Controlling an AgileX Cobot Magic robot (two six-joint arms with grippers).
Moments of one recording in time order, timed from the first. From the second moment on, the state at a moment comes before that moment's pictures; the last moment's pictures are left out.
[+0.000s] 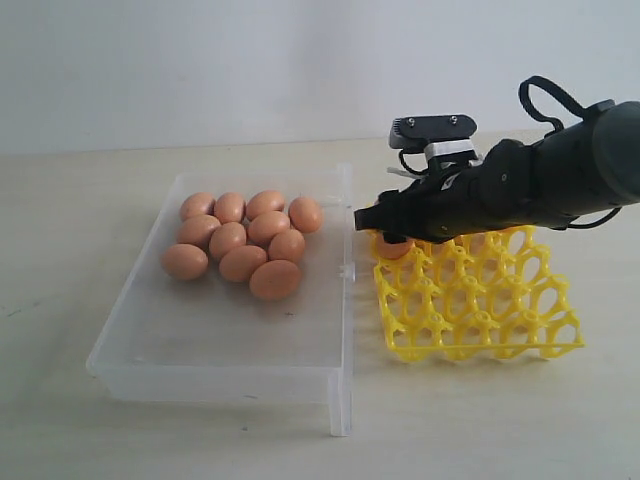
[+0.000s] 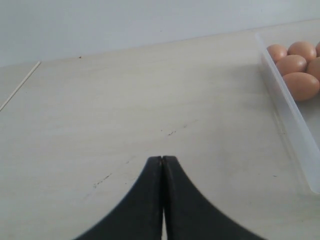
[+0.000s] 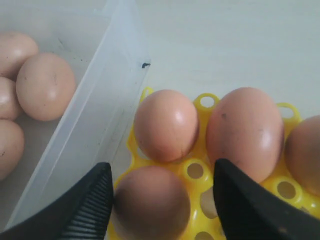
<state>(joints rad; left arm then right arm) 0.04 0.00 0.00 0.10 0.39 0.03 0.41 1.96 -1.04 0.39 -0.05 -0.21</state>
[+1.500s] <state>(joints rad) 0.04 0.00 0.00 0.10 0.39 0.03 0.70 2.34 -1.80 -0.01 0.86 -0.45</state>
